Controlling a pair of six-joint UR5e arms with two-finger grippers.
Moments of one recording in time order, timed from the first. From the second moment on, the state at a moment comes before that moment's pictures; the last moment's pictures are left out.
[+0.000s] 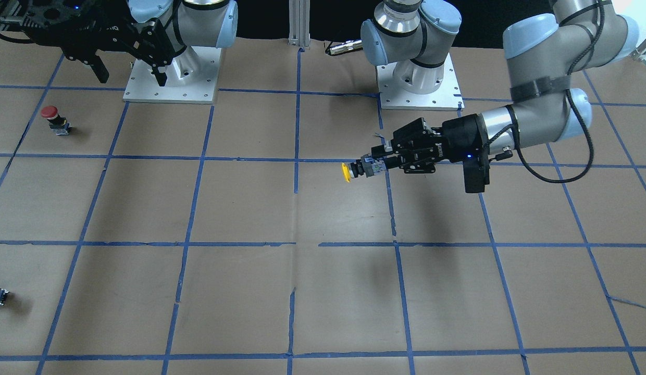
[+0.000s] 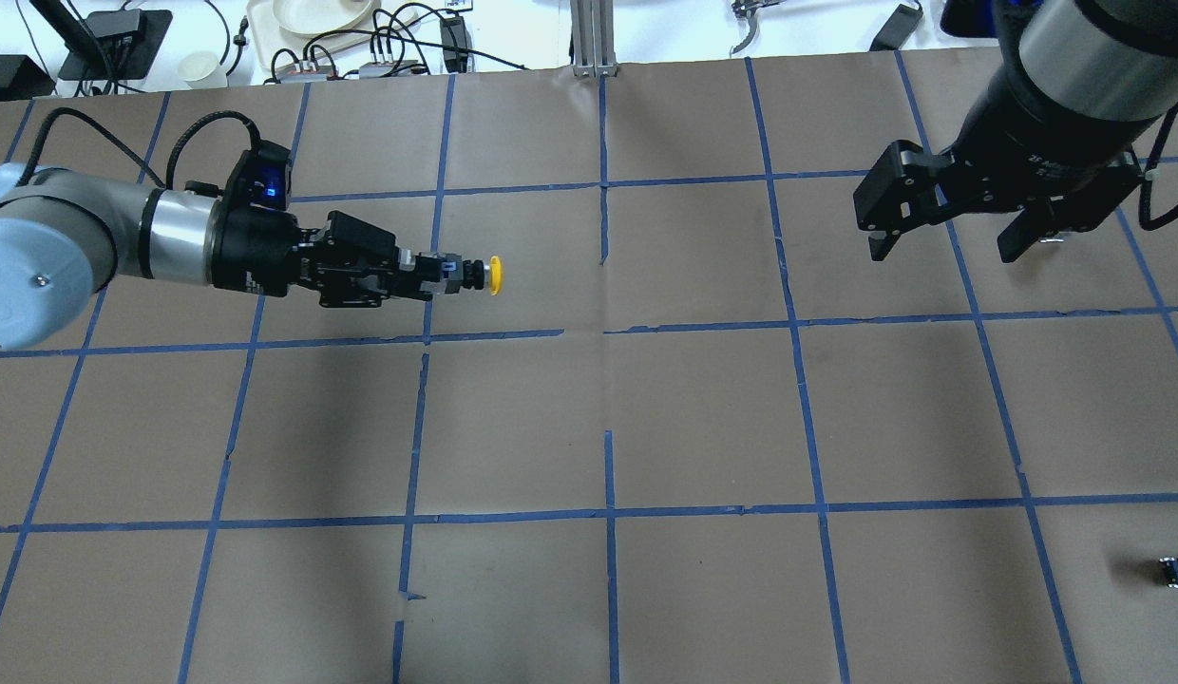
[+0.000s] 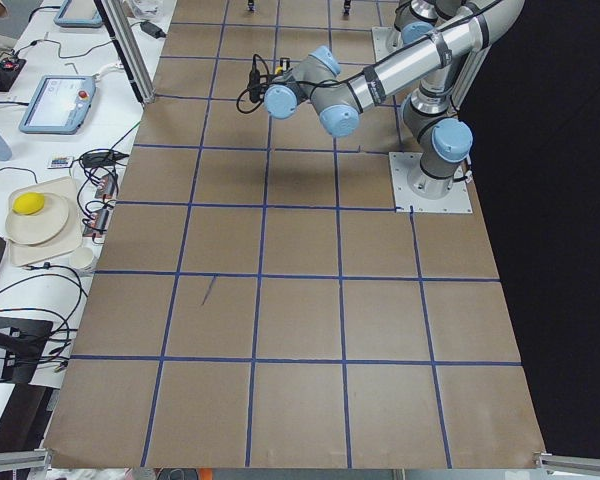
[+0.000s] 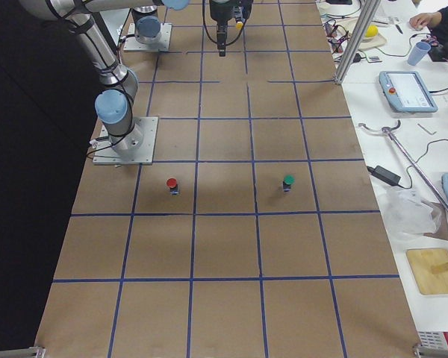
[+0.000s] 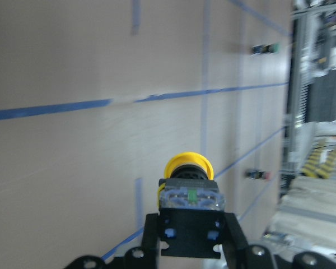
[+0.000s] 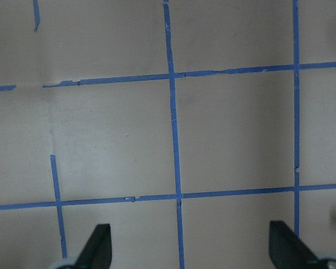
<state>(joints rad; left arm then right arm) -1.26 -1.63 -1.97 -1.74 0.45 0.70 1.54 -1.75 1.62 -1.48 -1.56 0.02</state>
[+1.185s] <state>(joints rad) -1.57 -1.59 -2.05 -1.72 -0.28 0.66 1.43 -1.70 1.61 -1.47 -1.00 0.47</state>
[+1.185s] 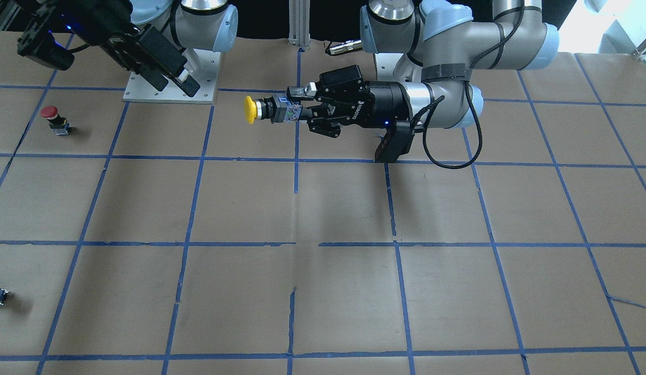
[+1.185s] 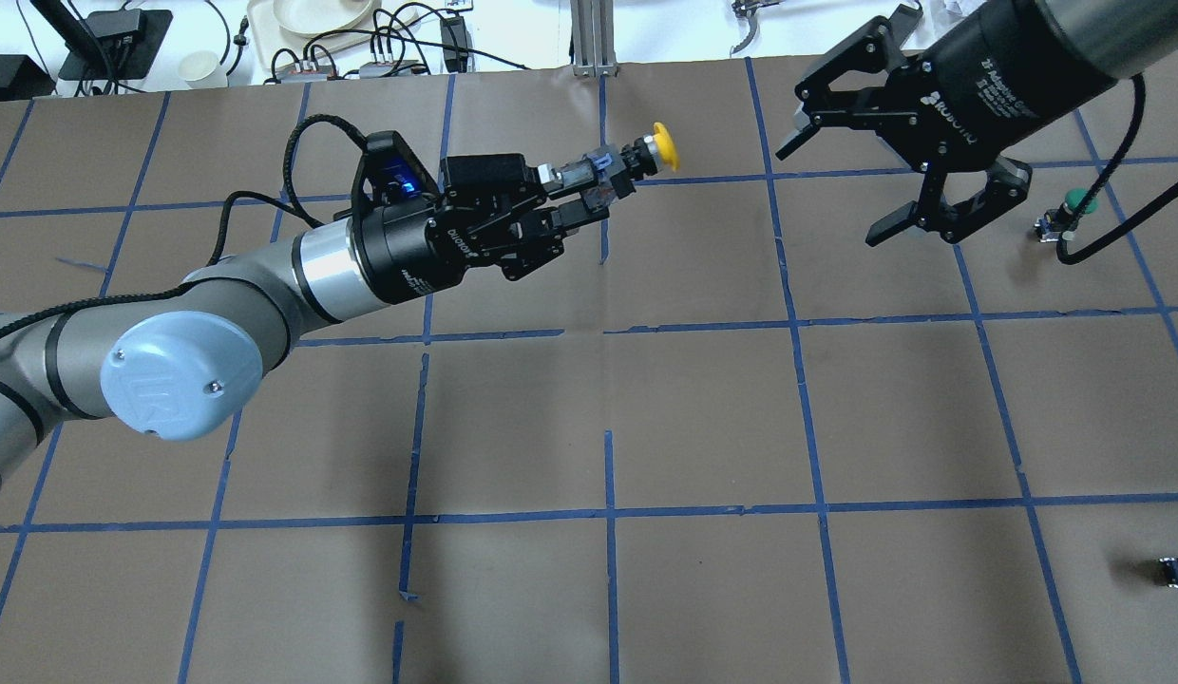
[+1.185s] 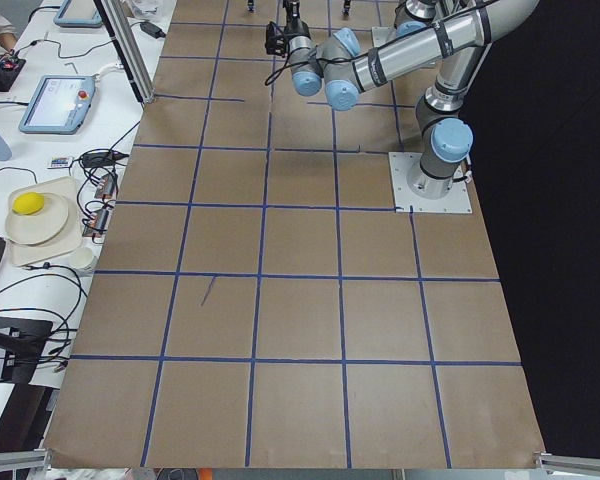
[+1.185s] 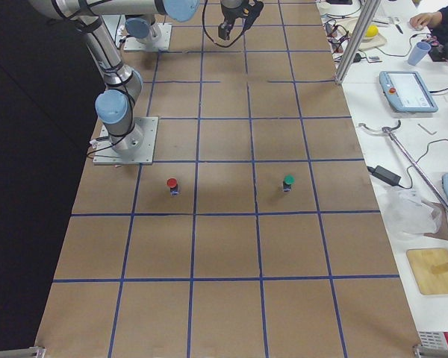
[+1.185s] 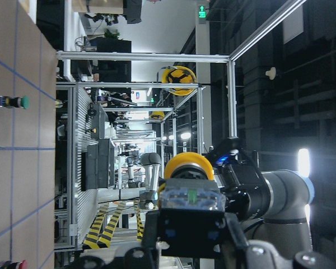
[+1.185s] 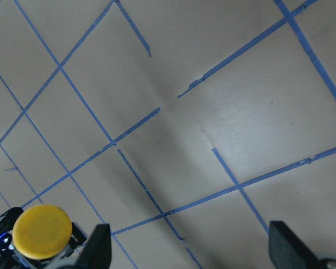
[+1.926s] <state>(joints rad) -1.61 -1.60 -2.03 -1.71 -0.32 0.65 1.41 -1.73 1.56 -1.42 -0.82 0.51</state>
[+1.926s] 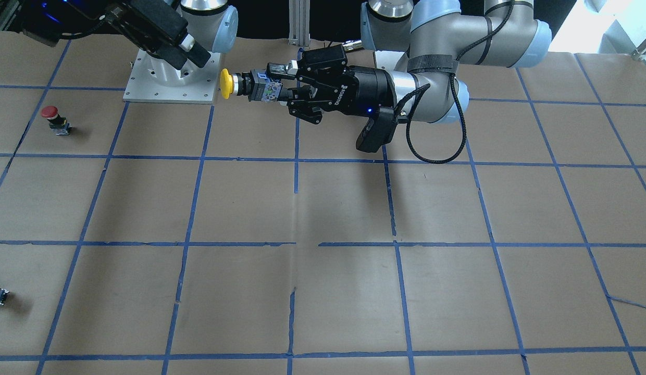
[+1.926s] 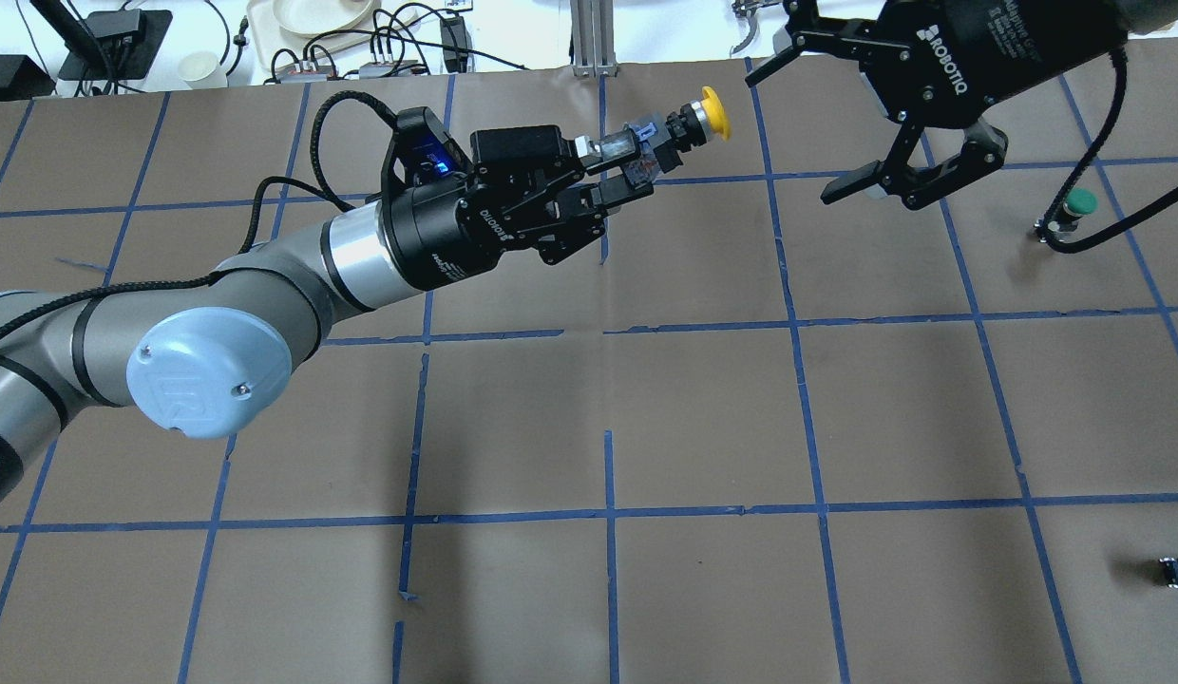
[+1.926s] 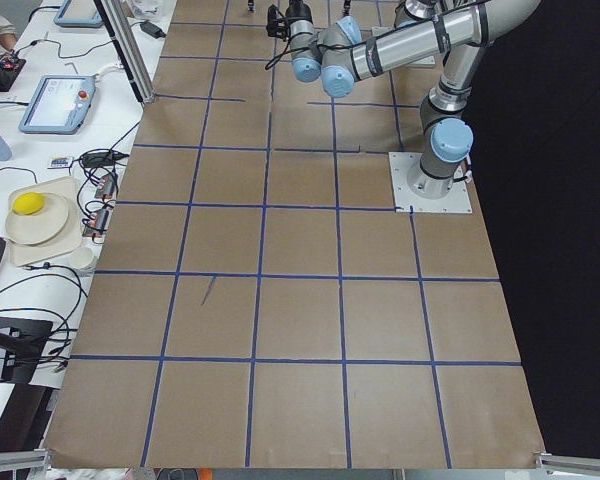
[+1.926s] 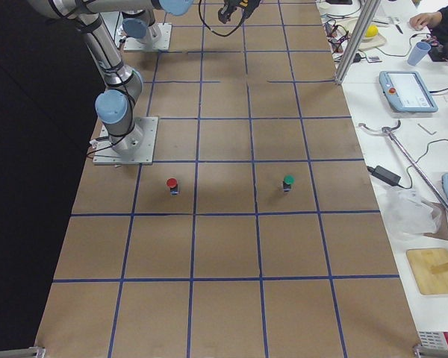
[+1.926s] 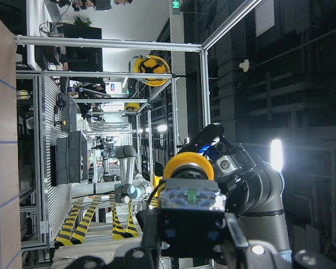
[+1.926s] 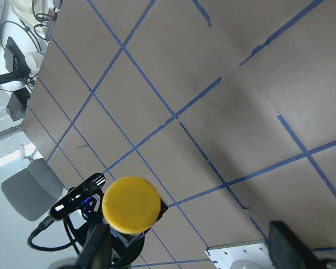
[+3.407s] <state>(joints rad) -1.61 -1.60 -2.04 -1.62 -0.32 0.64 1.43 -1.67 1.59 -1.42 -0.64 0.55</state>
